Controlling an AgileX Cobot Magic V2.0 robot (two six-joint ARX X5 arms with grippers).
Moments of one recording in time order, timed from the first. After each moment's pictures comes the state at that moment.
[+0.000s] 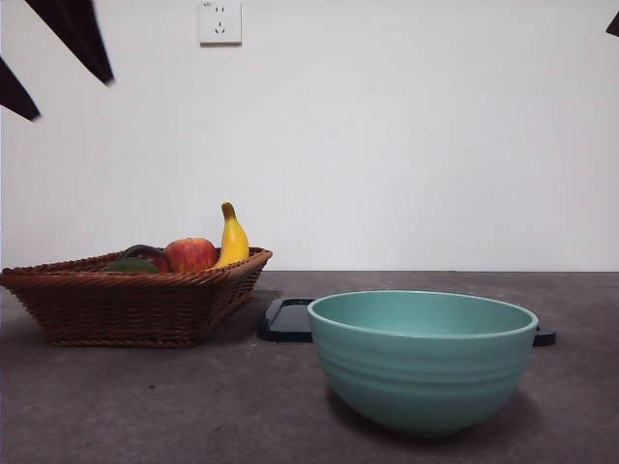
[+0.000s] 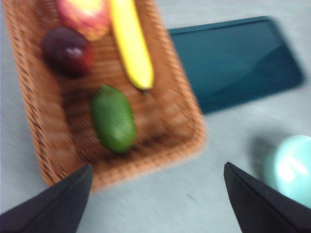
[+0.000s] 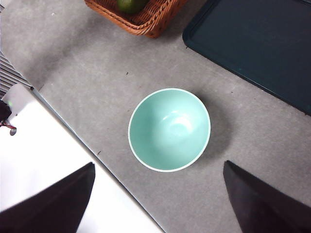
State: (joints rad) left arm -0.29 1.18 1.14 -0.81 0.19 -0.06; right arm 0.39 0.87 1.07 -1.08 -0.47 0.00
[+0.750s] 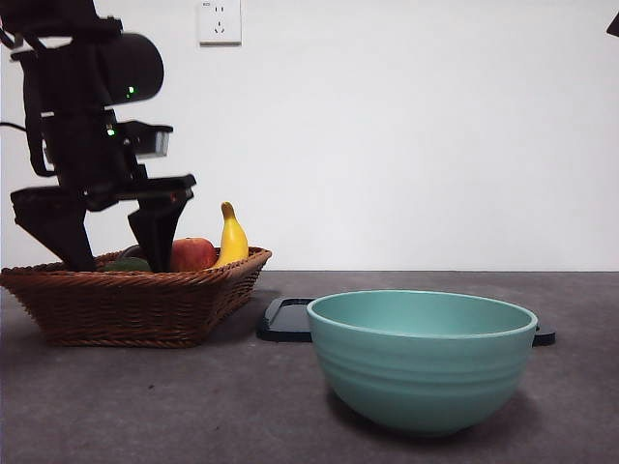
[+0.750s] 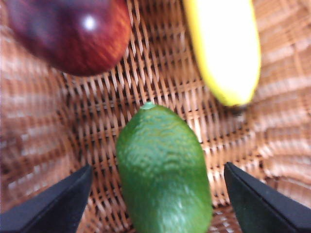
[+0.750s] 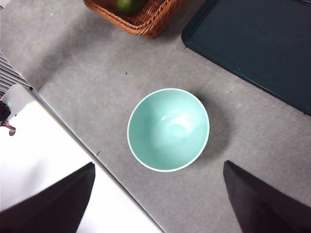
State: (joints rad) left arm -0.33 1.75 1.25 -0.65 -0.01 -0.06; right arm 0.39 0.87 1.07 -1.08 -0.47 0.00
